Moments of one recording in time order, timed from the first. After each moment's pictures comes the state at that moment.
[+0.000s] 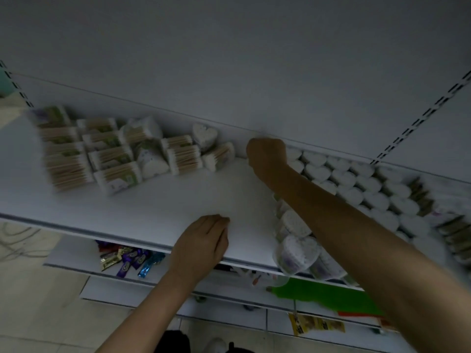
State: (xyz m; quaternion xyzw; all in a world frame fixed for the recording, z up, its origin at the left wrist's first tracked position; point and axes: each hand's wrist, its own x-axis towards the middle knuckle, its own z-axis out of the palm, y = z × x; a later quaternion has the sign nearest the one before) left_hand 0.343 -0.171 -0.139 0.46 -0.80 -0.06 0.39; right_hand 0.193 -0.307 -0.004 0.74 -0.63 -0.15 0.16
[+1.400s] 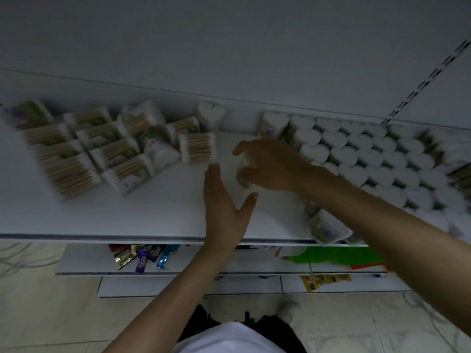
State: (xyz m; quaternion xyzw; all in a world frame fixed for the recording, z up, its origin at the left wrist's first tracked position) left_hand 0.349 -0.191 -0.101 0.52 -0.58 -0.42 0.46; right_hand 0.233 -0.241 -0.002 0.79 -0.60 0.01 -0.14
